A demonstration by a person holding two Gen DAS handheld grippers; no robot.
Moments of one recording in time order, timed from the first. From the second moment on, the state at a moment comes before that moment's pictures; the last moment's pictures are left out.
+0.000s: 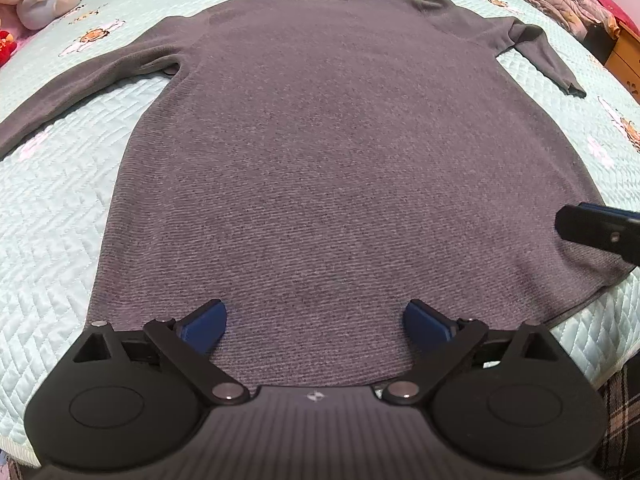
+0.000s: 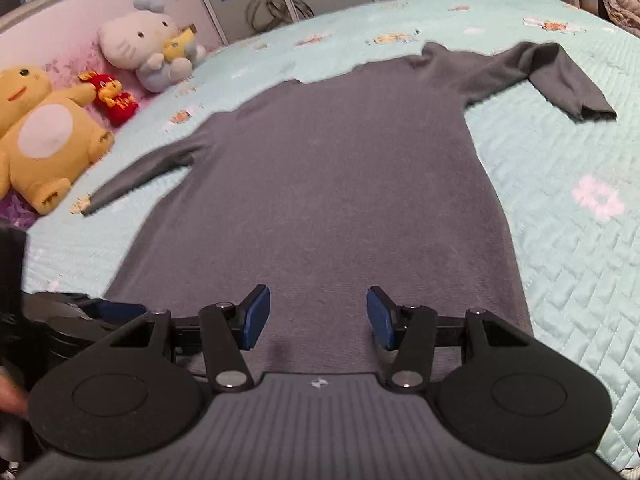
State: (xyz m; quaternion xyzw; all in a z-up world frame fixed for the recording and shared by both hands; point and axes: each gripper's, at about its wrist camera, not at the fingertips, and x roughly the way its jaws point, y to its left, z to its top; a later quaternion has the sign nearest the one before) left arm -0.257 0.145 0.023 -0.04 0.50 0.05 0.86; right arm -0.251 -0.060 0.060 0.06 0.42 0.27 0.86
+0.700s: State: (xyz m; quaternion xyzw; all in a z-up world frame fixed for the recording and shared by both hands) left arm -0.271 0.155 0.059 -0.10 0.42 0.02 0.90; right arm -0.245 -0.096 0.056 0.13 0.40 0.27 0.87
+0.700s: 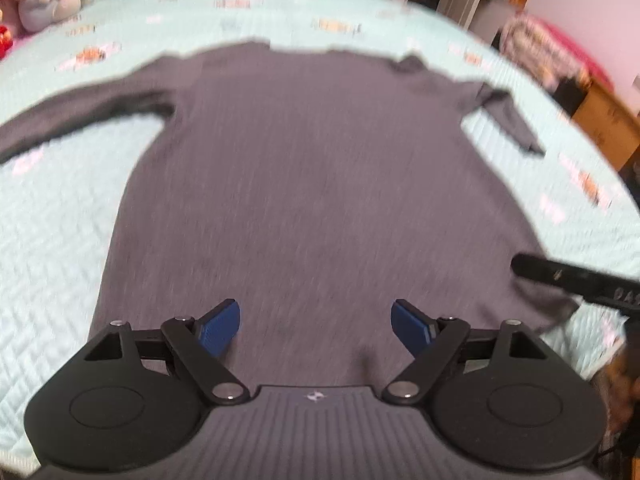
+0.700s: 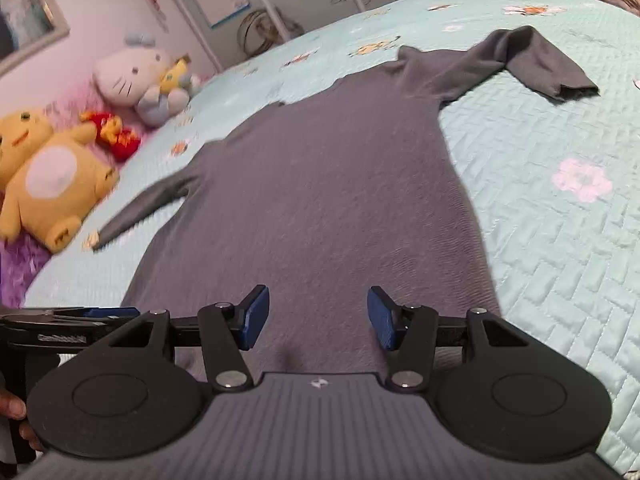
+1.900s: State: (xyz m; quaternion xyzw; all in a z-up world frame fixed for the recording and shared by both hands) left arm -0.212 0.107 0.072 -0.11 0.46 -0.06 0.88; right arm -0.207 -0.205 0.022 0.30 0.37 0.23 0.85
